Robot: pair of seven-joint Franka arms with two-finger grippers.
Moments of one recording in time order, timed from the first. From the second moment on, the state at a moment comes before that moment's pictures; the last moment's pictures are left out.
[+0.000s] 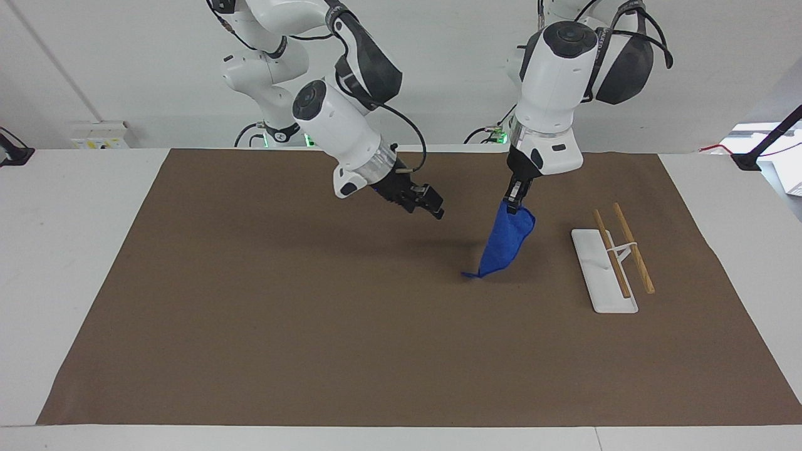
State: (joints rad) left arm -0.56 0.08 0.05 -1.63 0.05 1.75 -1.36; right arm 0.38 0.19 0.07 -1.74 0.38 2.09 0.66
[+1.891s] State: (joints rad) left arm 0.08 0.00 0.08 -1.98 0.12 2.15 -0.32; right arm -0.04 -0.01 0.02 -1.48 -0.06 1.40 0.03
